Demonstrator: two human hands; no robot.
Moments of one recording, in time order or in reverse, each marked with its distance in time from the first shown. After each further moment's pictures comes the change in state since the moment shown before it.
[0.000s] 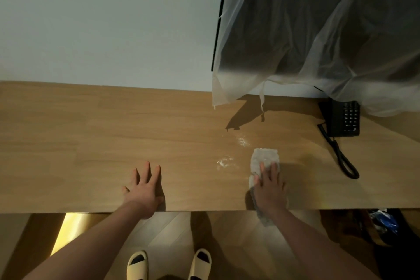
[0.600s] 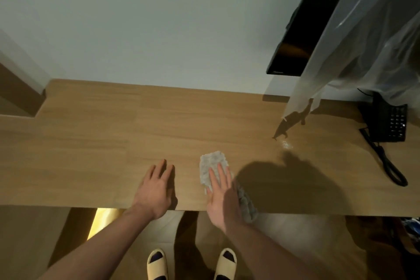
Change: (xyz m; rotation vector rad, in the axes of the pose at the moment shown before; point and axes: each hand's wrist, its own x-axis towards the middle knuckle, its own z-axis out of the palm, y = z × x) left_hand -0.008 -0.117 -0.031 -0.013 0.203 0.121; right_hand -0.098 -0.241 0.097 -0.005 -0.032 -0.429
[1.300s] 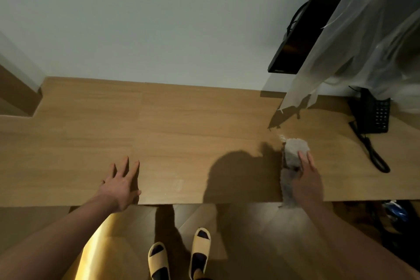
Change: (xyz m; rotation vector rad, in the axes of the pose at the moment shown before) left_hand 0.000 -0.120 -0.029 0.087 -0.245 -0.104; right_hand -0.024 0.162 -0.116 0.100 0.339 0.496
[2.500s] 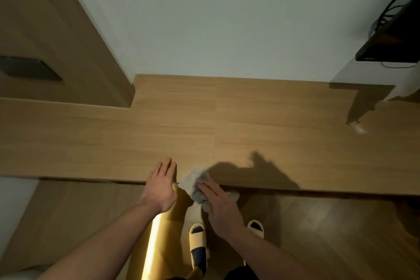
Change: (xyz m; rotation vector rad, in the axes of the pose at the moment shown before) left_hand -0.067 -0.150 0.006 -0.054 0.195 0.078; right_hand -0.298 -0.317 0.194 0.207 -0.490 -0.706
